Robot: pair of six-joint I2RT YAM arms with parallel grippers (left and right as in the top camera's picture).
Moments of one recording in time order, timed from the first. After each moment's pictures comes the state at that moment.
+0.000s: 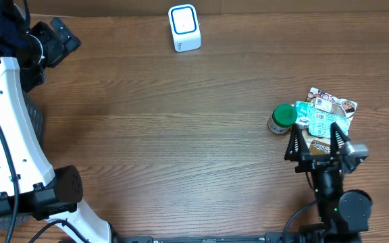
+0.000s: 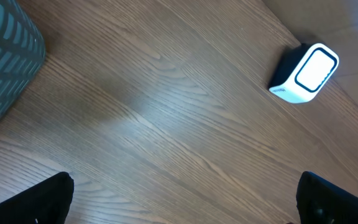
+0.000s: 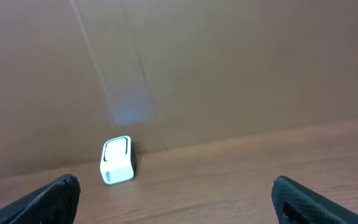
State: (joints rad) left arm 0.22 1.91 2.48 -1.69 0.13 -0.52; right arm 0.09 0.14 0.20 0.03 0.00 0.26
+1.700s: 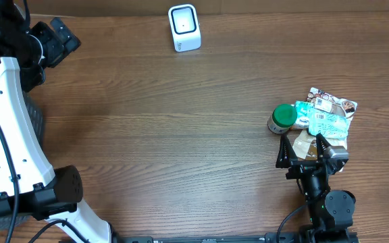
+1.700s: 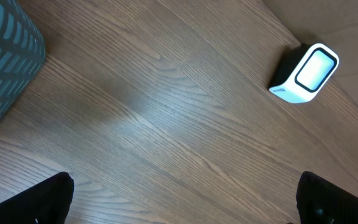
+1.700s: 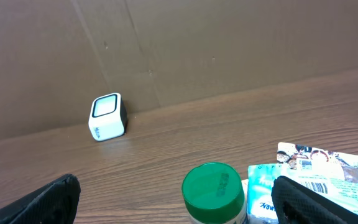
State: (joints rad) left arm 0.22 1.91 2.48 -1.69 0.13 -0.52; right arm 0.09 0.01 0.02 -0.03 -0.02 0.26
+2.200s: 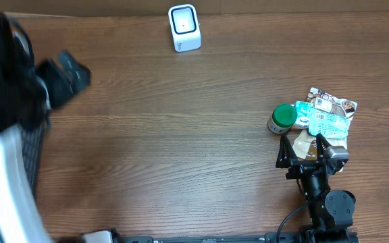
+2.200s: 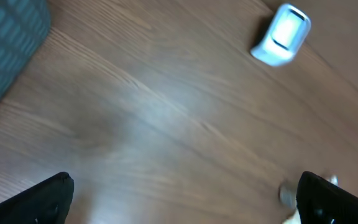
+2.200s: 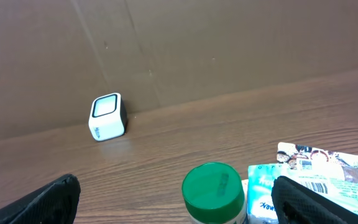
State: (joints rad) left arm 0.13 1.45 2.12 -1.68 0.12 -0.52; right arm 0.09 0.01 0.02 -0.03 -0.02 0.26
